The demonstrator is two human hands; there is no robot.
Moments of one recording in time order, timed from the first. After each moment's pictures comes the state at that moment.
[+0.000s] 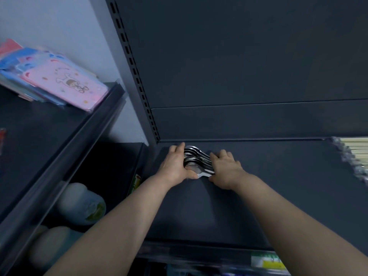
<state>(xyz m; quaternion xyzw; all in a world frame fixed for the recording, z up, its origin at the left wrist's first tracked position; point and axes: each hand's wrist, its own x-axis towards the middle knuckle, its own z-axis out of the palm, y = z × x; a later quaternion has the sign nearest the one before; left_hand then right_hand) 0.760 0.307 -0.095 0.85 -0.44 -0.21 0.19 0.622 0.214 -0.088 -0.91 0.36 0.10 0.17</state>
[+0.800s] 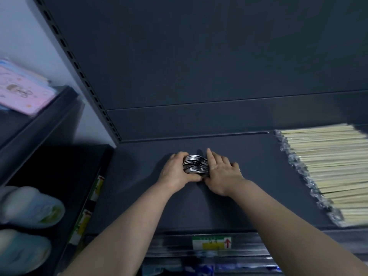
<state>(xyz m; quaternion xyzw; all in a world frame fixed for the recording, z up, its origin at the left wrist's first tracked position) 0.636 0.256 -0.106 0.83 -0.45 -0.20 0.26 0.499 0.178 -0.093 -0.91 0.38 0.10 0.15</state>
